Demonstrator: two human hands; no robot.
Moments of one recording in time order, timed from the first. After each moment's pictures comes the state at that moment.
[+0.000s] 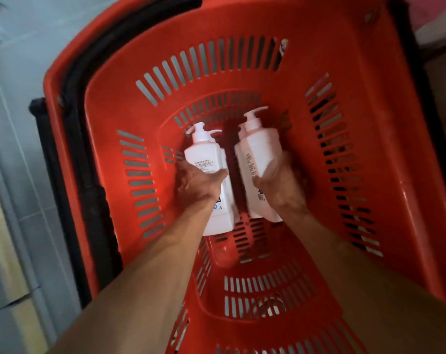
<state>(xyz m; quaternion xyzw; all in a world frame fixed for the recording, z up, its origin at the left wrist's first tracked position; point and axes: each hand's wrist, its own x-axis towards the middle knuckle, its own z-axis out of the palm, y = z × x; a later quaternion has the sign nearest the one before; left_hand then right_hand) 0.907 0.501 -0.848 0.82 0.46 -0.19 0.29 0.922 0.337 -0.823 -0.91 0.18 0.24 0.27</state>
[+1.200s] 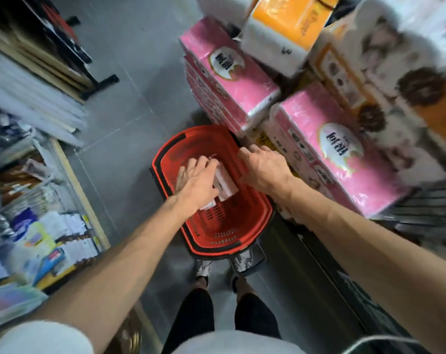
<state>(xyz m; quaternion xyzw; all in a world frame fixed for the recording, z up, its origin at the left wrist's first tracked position) 0.809 0.441 -0.231 0.97 -0.13 -0.20 0.05 0.822 0.251 -0.203 -0.97 -0.12 0.19 0.06</state>
